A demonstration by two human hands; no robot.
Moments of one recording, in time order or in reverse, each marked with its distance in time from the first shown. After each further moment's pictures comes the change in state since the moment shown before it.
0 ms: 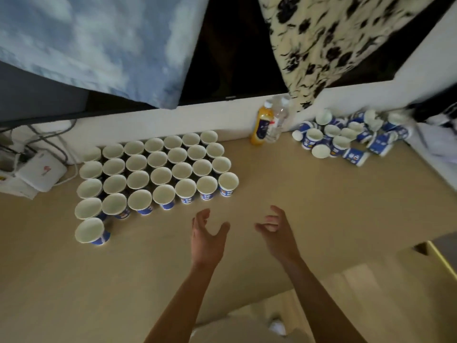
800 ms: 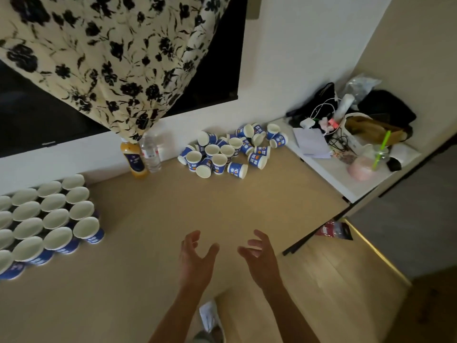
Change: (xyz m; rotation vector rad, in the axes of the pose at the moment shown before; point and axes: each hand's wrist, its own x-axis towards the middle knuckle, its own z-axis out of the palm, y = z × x) left_hand -0.134 0.118 0.320 0.047 -0.185 0.098; right_hand 0.030 0.108 -0.334 0.177 0.185 0.050
